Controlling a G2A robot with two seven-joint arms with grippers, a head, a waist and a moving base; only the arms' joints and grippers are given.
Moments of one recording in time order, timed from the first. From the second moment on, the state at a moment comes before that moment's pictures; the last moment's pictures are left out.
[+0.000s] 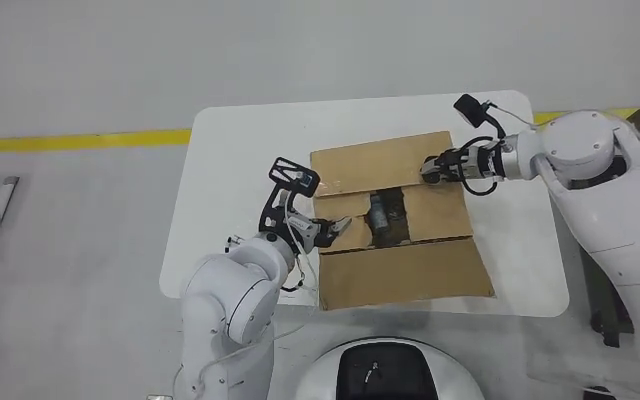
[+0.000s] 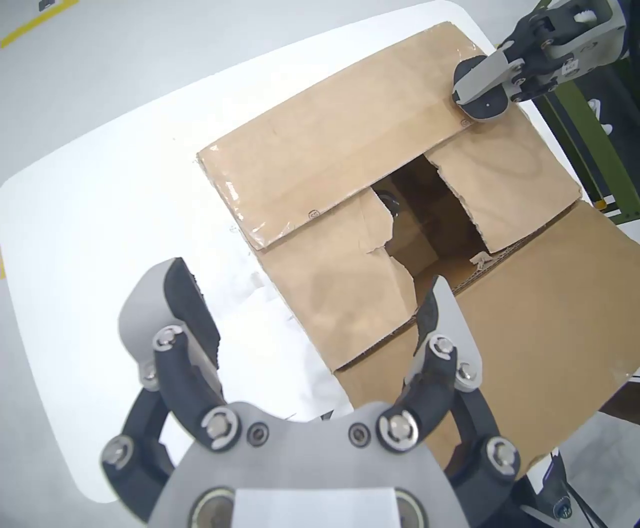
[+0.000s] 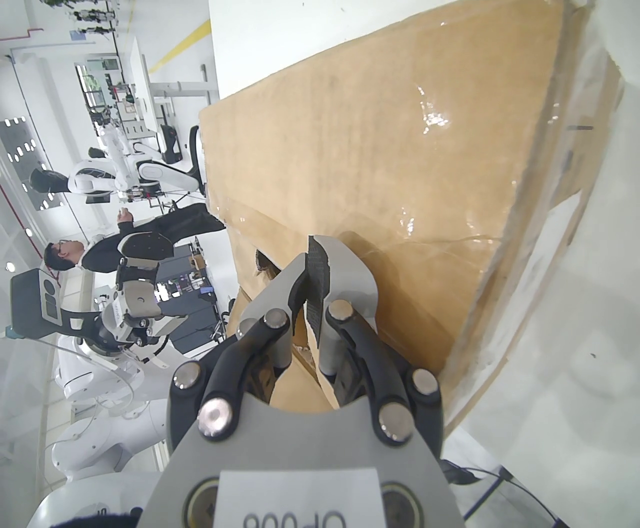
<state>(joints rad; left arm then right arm) 1.08 -1.60 -1.34 -2.13 1.37 -0.29 -1.28 -0.59 -1.06 1.20 -1.29 -0.01 0.24 1.22</state>
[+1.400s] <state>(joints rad) 1.55 -1.45 -1.40 -2.28 1.51 -0.58 -1.08 -0.66 -1.02 1.20 -1.37 0.03 0.27 1.21</state>
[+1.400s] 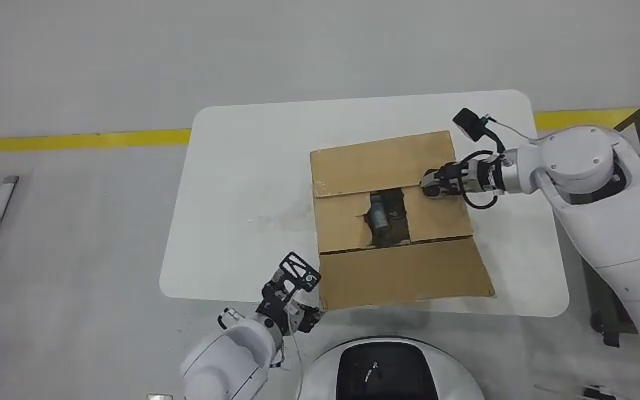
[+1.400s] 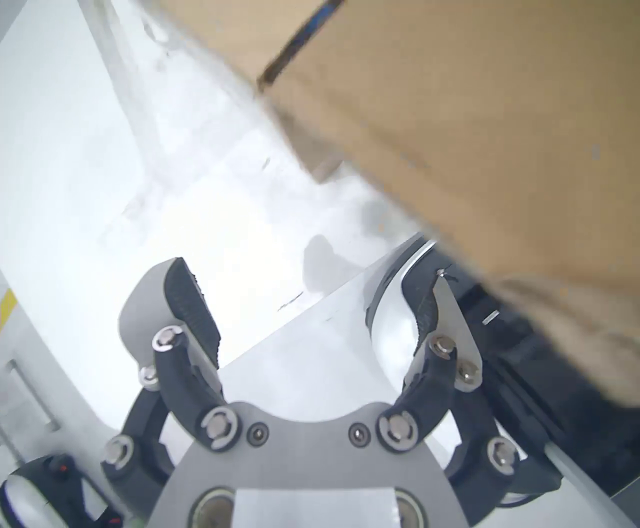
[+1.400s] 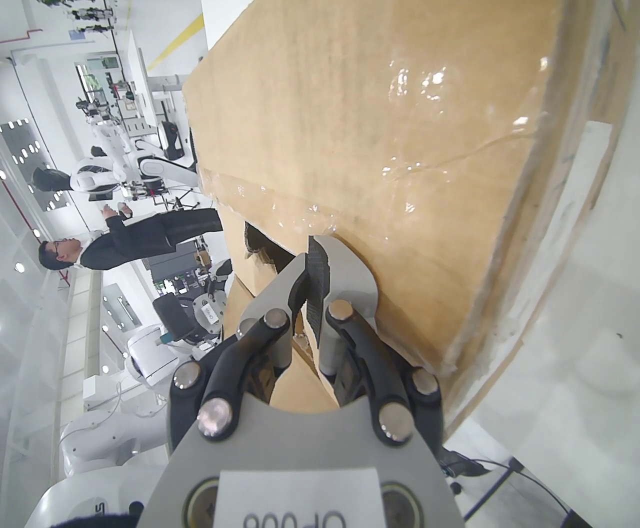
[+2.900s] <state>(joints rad) 1.00 -1.46 -1.18 -1.91 1.59 -0.17 -1.09 -0.78 -0.96 1.40 -1.83 -0.32 0.34 0.85</state>
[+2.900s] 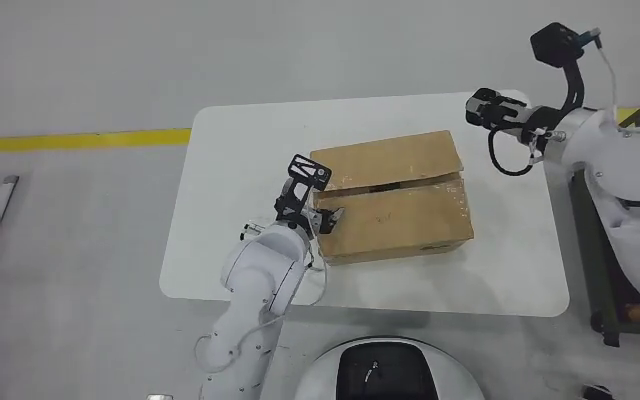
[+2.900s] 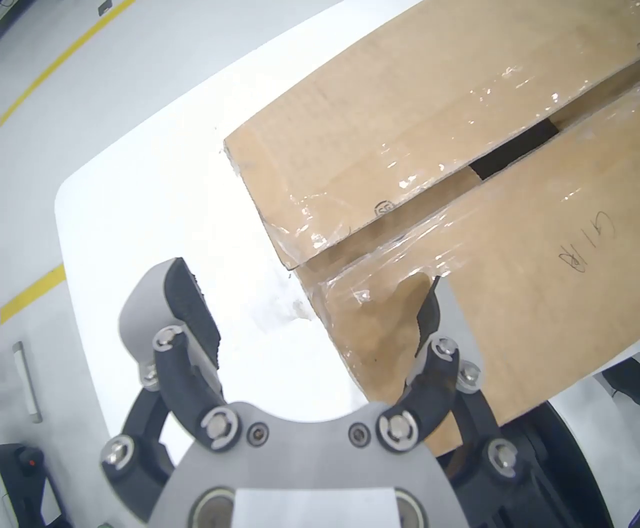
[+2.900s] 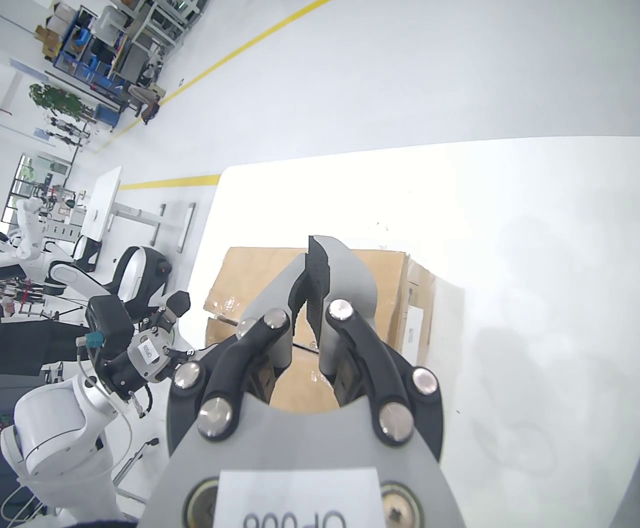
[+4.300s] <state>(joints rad) 1.25 -1.44 -1.29 -2.21 1.65 -0.05 -1.10 -0.98 -1.04 1.13 -1.65 -0.69 -0.07 0.23</state>
